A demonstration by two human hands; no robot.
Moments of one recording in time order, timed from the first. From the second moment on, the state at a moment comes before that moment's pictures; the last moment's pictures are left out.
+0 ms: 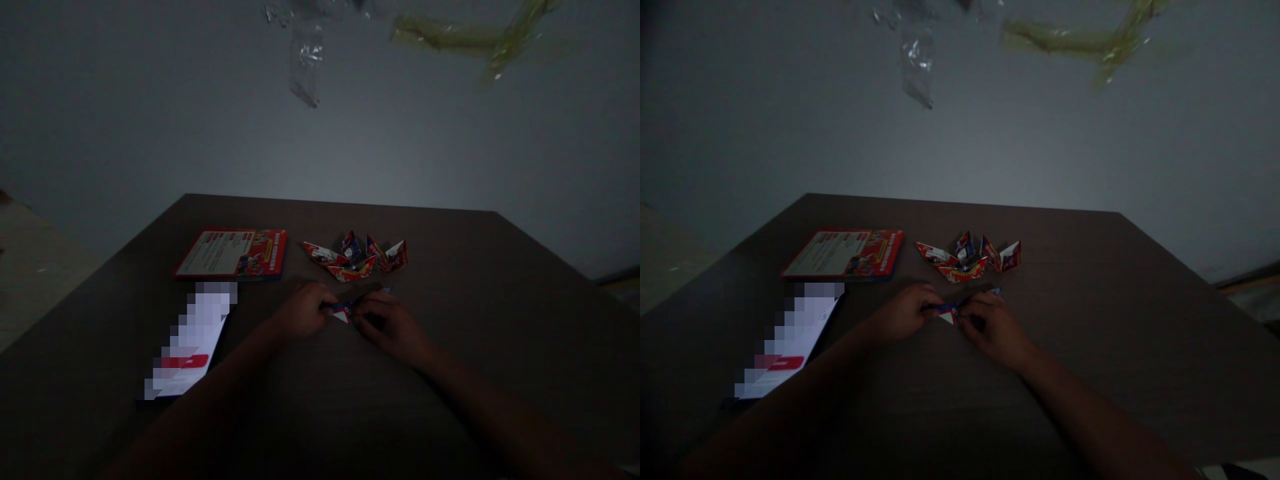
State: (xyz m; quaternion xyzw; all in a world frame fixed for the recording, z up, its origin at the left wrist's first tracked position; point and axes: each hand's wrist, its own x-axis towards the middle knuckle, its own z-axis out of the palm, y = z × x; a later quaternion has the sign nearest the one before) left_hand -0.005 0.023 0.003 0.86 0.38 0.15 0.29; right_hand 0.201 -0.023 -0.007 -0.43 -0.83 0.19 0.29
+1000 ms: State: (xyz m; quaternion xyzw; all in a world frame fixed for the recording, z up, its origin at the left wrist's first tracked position) left_hand -0.003 0.015 0.002 0.80 0.48 0.24 0.28; right_hand 0.231 -0.010 -0.015 -0.53 -0.72 0.23 0.39
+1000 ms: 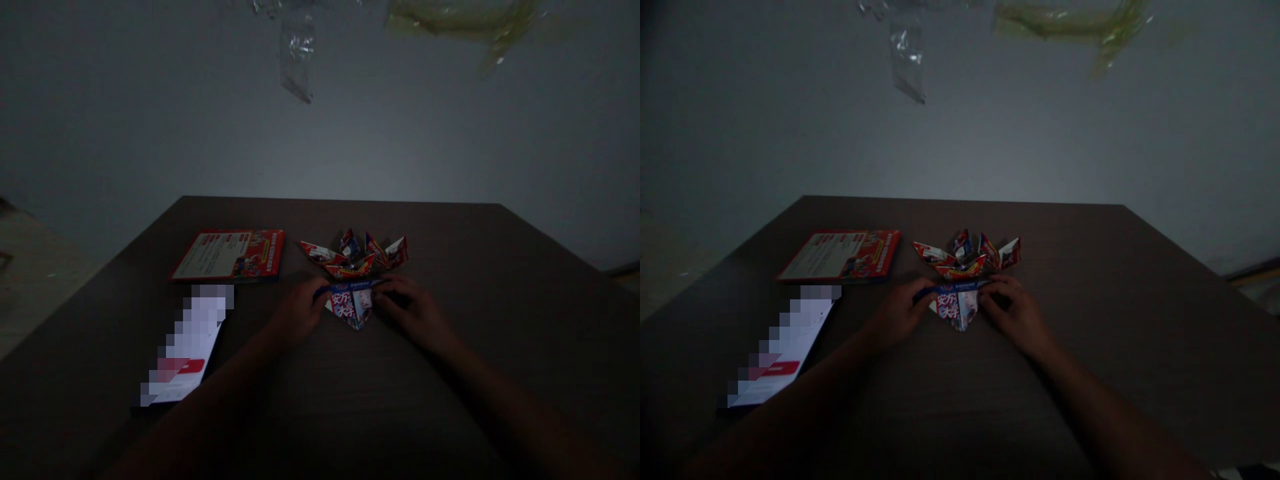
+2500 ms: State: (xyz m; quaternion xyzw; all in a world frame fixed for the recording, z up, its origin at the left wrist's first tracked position) left_hand 0.014 -0.011 0.008 0.89 0.38 0.19 0.18; right_hand 0.221 -0.019 -0.006 -0.45 -0.76 0.34 0.34
